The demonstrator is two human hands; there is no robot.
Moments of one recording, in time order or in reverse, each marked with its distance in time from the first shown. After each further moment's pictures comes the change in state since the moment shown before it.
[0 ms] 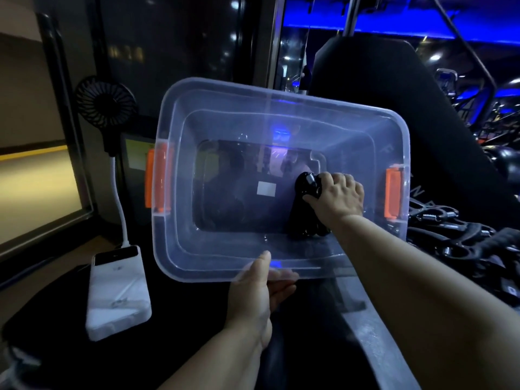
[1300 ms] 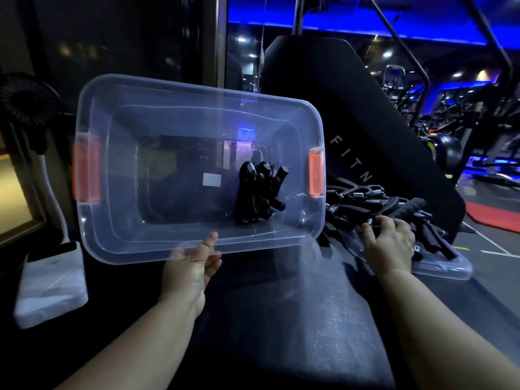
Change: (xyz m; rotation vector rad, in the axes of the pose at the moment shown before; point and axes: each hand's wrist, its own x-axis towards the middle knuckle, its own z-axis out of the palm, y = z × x) left_hand 0.008 -0.015 -0.003 0.063 0.063 0.179; right_hand -0.135 0.204 -0.021 0.324 0.051 0.536
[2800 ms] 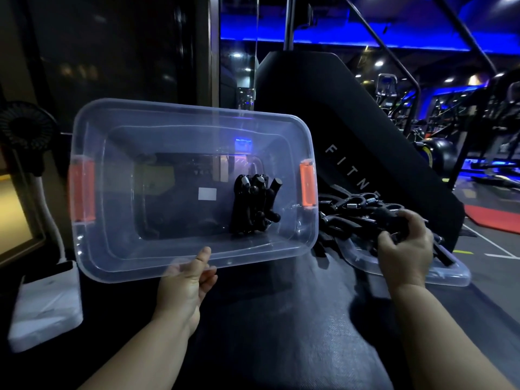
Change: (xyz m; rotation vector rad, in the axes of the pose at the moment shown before) left_hand -0.003 -0.002 0.002 0.023 0.007 0.040; right_hand -0.023 -0.023 -0.047 0.475 0.281 0.020
